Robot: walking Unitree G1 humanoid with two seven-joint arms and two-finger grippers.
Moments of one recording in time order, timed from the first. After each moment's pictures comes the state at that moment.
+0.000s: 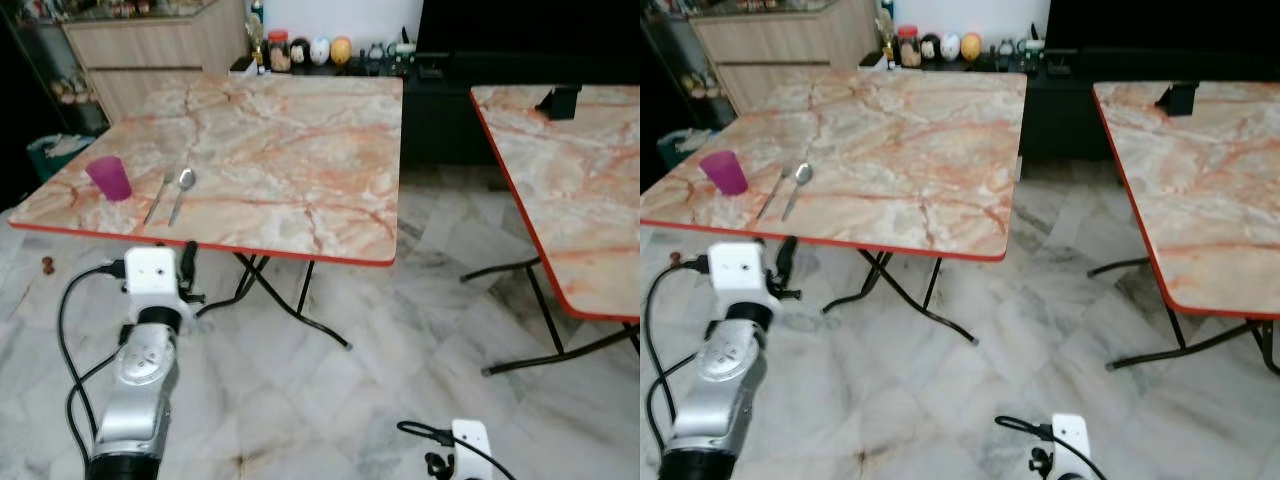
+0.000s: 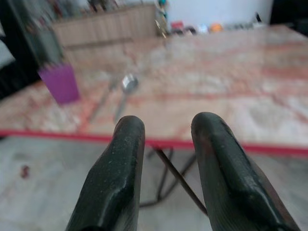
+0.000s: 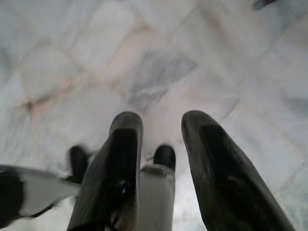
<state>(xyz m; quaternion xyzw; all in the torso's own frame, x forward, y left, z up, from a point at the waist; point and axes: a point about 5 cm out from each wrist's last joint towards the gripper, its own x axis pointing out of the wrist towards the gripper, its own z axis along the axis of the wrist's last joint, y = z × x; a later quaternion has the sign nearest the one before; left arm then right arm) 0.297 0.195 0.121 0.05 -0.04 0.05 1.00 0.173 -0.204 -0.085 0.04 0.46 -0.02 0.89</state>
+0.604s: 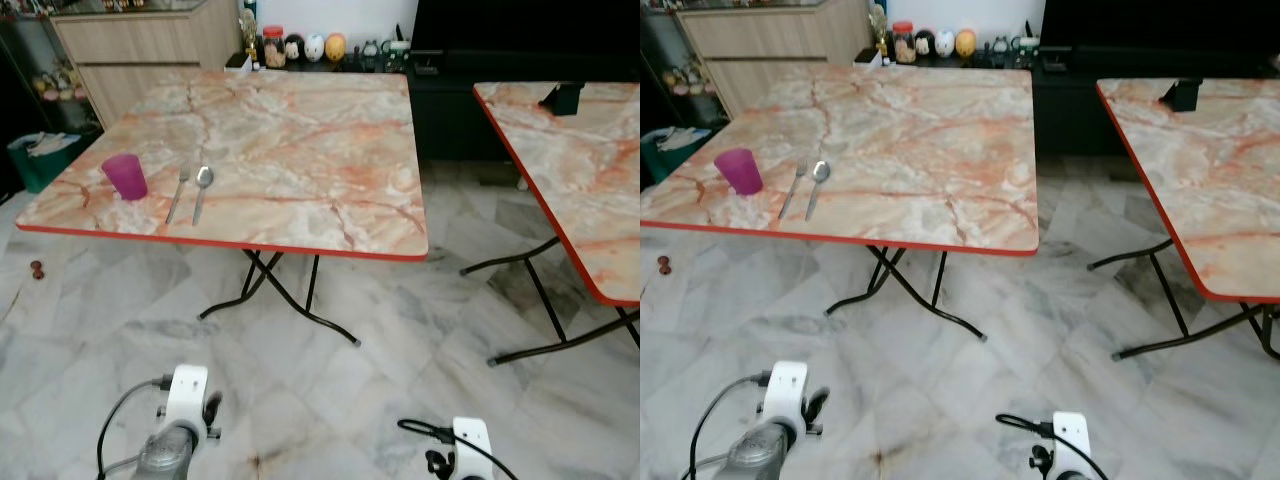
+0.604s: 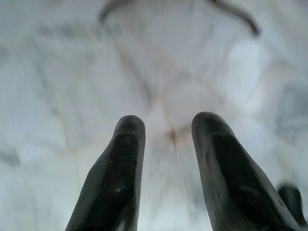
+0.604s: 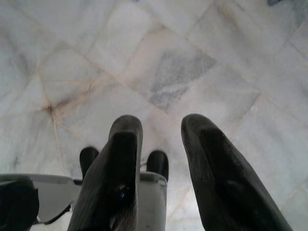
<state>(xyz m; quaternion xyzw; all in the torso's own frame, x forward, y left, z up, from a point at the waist) 0.223 0.204 -0.049 0.04 0.36 0.01 0.93 0.178 -0.196 -0.084 0.04 0.45 -0.02 0.89</state>
